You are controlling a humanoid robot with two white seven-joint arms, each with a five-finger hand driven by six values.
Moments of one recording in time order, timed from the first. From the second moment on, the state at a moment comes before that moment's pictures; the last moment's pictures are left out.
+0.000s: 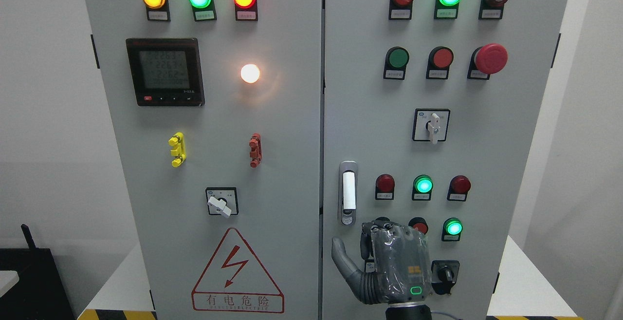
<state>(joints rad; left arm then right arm) 0.06 -0.08 0.00 0.00 0.11 -0.13 -0.07 -0.39 0.14 0.27 -1.65 1.24 0.08 -0.31</state>
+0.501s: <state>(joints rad) 0.06 -0.08 0.00 0.00 0.11 -0.13 -0.07 -0.44 0.14 0.27 -1.65 1.24 0.11 -0.29</state>
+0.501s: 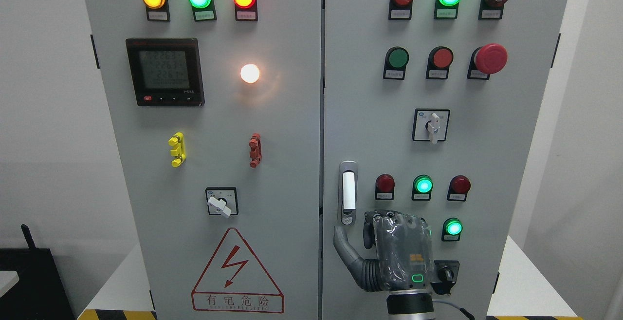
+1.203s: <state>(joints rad) 0.06 -0.08 0.00 0.00 0.11 -0.13 -0.07 -0.48 0.14 0.27 -1.65 1.25 0.11 -0.26</state>
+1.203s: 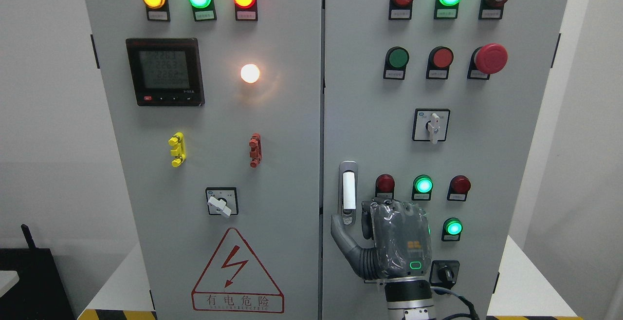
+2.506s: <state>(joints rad) 0.06 -0.08 0.00 0.00 0.11 -0.13 -0.07 -0.49 0.14 0.26 -1.63 1.25 0.12 -0.26</state>
